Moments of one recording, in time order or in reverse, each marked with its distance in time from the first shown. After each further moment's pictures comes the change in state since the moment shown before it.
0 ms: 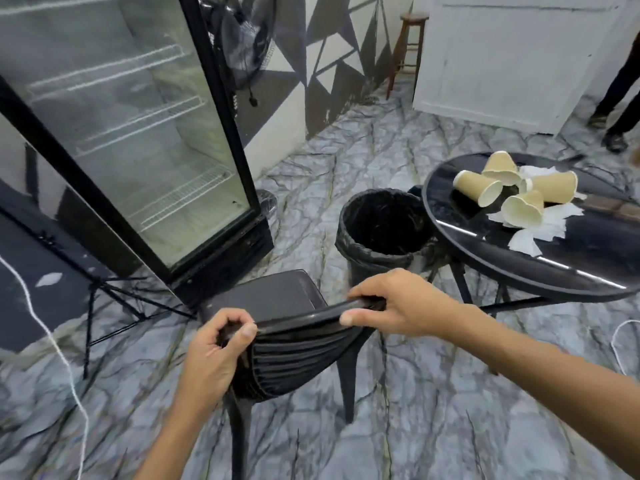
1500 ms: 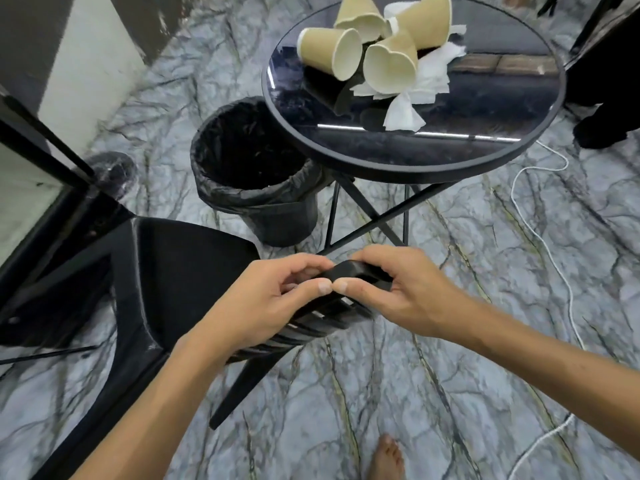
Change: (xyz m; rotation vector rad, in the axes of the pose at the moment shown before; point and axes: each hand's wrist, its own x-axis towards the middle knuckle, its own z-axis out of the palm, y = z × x) left_hand 0.068 -0.044 0.321 0.269 -0.964 0.071; right_hand -0.167 0.190 0.060 0.398 0.373 0.456
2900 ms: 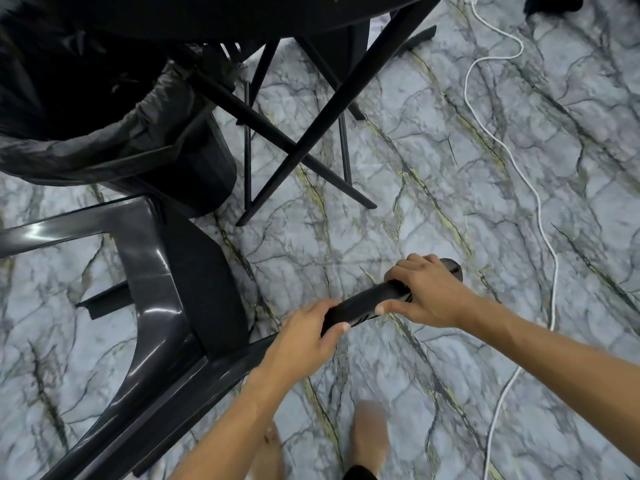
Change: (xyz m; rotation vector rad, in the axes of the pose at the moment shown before) left_hand 0.107 -0.230 0.272 0.279 -0.323 -0.097; right_hand -0.105 0.353 0.056 -0.540 -0.218 0.367
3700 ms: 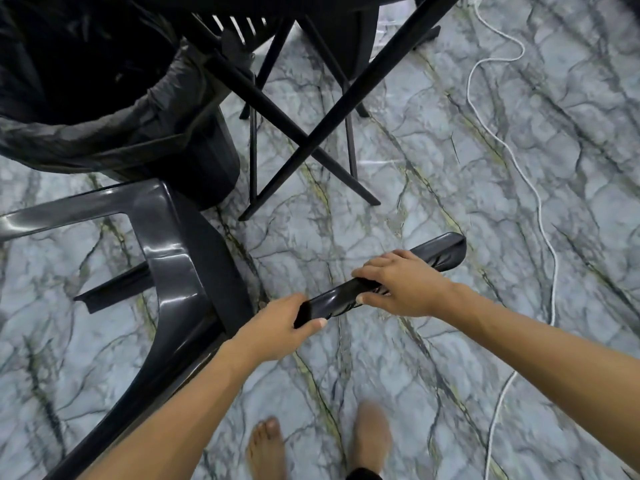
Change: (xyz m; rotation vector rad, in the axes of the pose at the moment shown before) left_hand -0.002 -0.054 -0.041 0.119 -0.219 -0.113; right_hand 0.034 -0.044 0.002 -0.151 -0.199 -0.084
